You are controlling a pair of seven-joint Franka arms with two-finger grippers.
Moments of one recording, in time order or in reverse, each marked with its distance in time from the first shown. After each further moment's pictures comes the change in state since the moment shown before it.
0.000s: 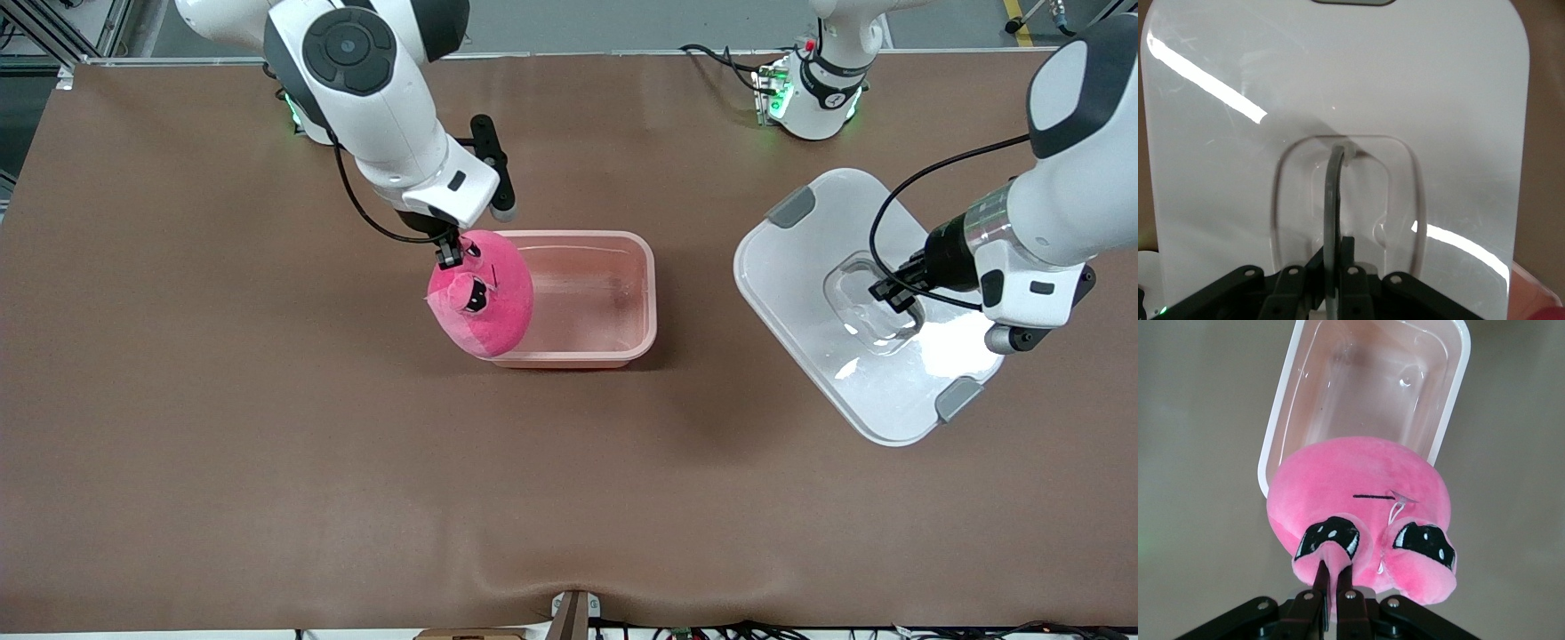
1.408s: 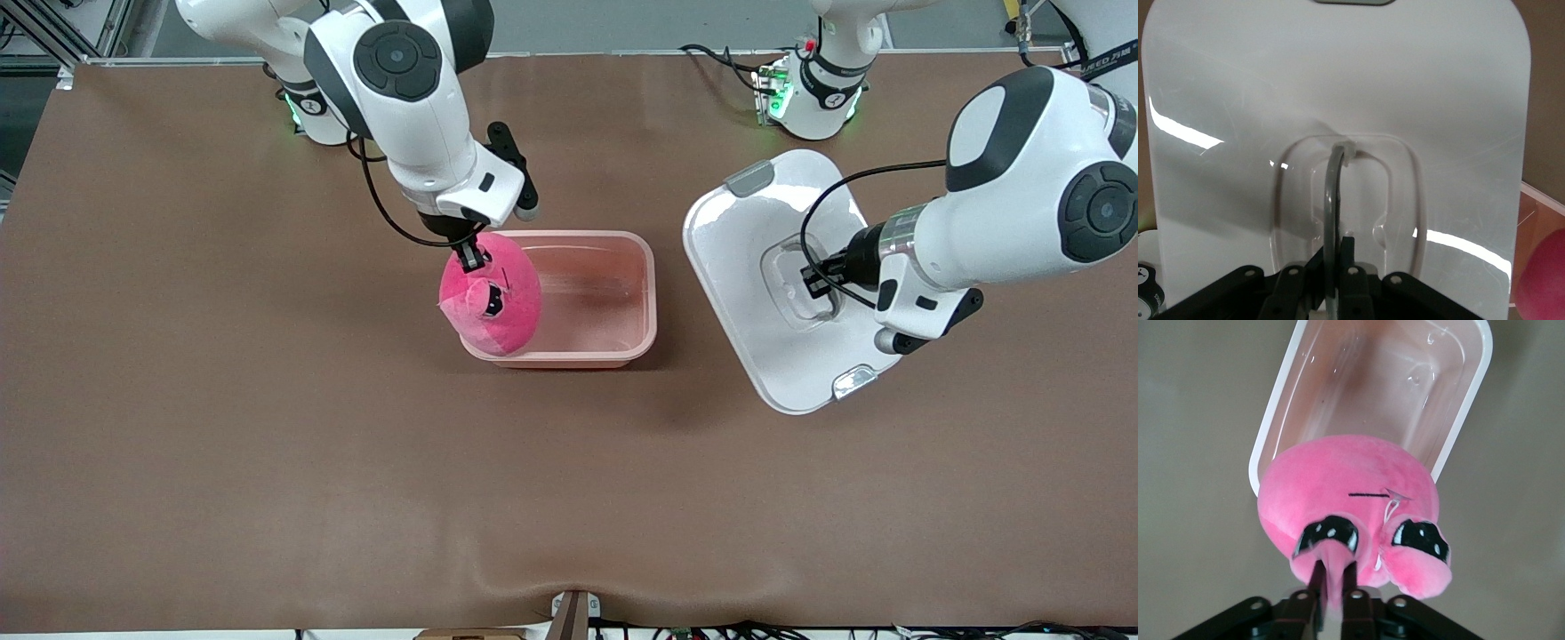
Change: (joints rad) left arm -0.083 0.056 -0.009 -0.032 -0.057 -0.039 0.055; right arm 0.031 0.010 0.000 -0.045 -0.049 0.052 -0.044
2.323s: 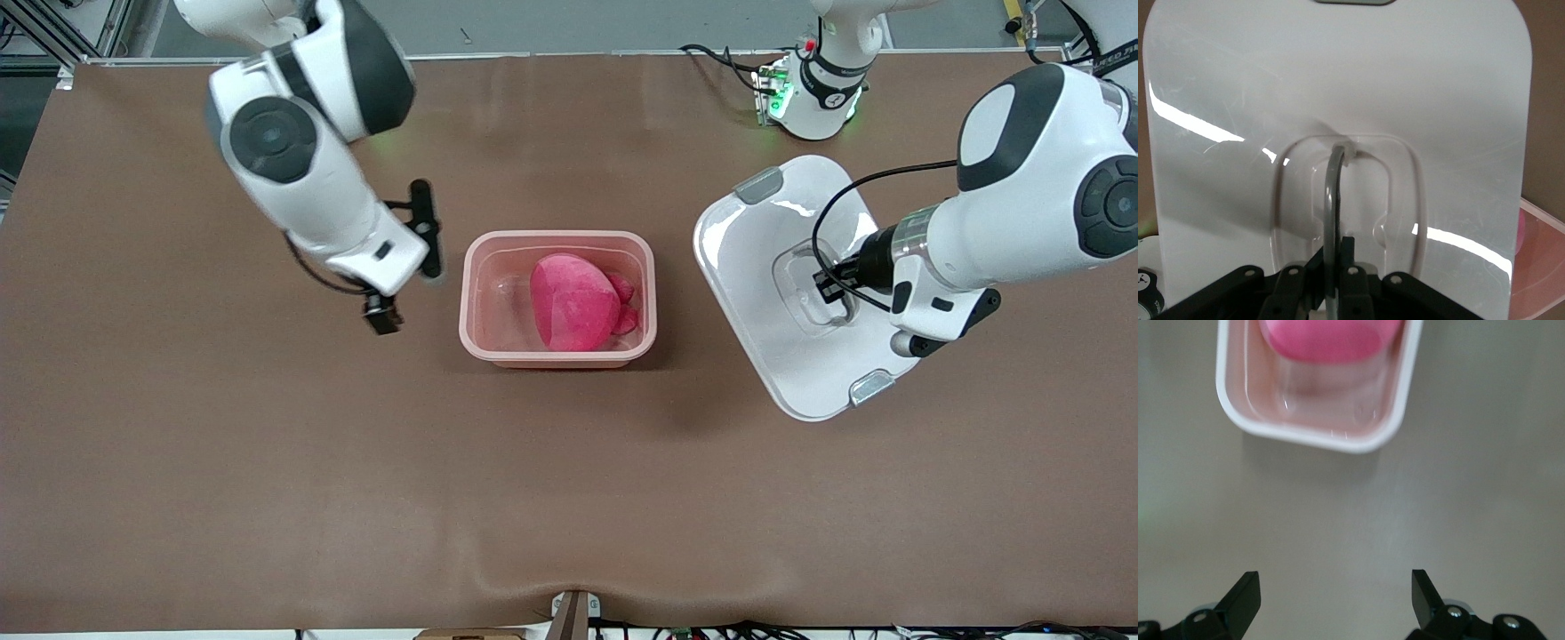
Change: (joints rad) left arm 0.003 -0.004 0.001 0.005 0.030 0.013 -0.038; right arm -0.204 0.003 -0.022 -0.003 0.000 -0.056 0.015
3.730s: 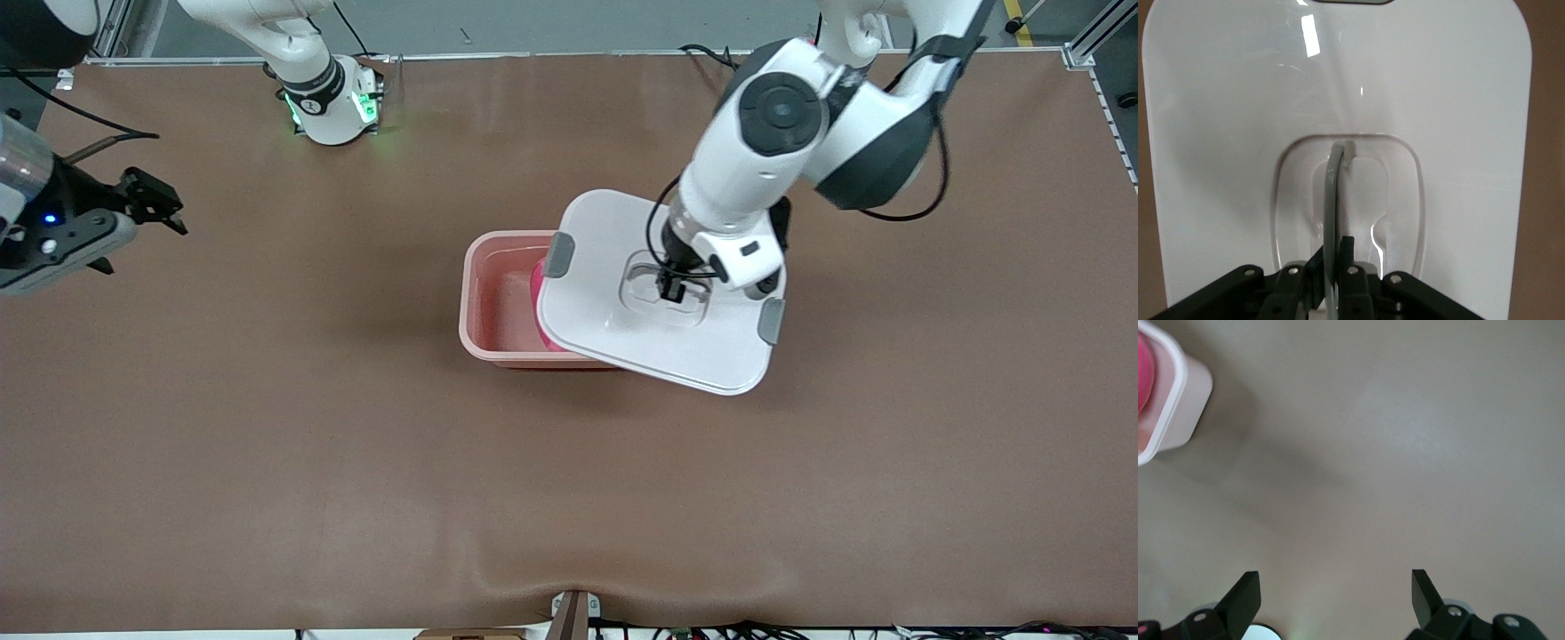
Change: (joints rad) left arm -0.391 0.077 -0.006 -0.017 0.175 0.331 -1.161; right arm -0.356 -0.239 -0.037 -0.028 0.002 -0.195 0.817
